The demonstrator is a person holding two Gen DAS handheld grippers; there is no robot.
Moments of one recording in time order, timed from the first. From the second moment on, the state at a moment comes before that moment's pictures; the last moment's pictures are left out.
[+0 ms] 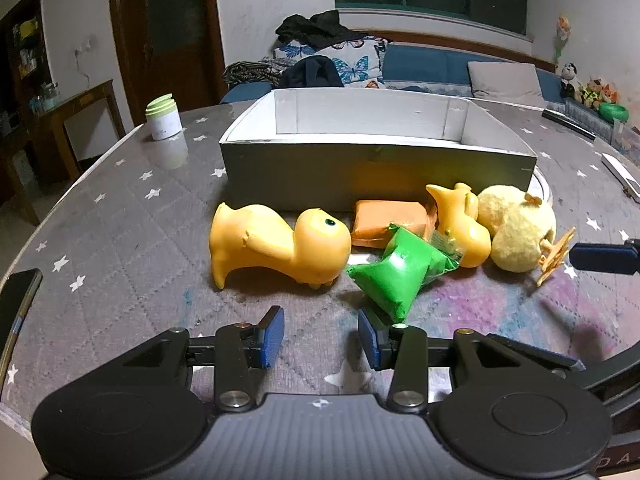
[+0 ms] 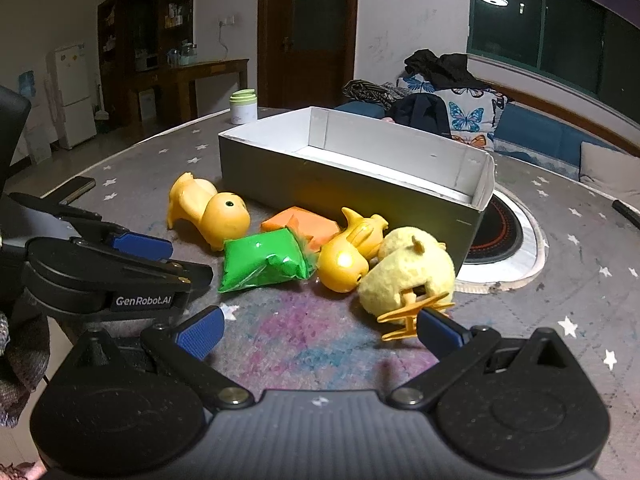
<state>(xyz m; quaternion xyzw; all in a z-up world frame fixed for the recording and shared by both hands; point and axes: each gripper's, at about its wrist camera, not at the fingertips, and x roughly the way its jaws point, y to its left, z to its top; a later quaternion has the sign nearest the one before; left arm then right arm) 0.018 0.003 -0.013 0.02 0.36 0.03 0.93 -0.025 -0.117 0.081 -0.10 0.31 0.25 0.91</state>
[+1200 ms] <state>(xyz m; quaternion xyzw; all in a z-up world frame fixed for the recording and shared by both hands) 0.024 0.006 -0.008 -0.01 0.37 0.03 0.93 -0.024 -0.110 0.081 -0.08 0.31 0.28 0.91</state>
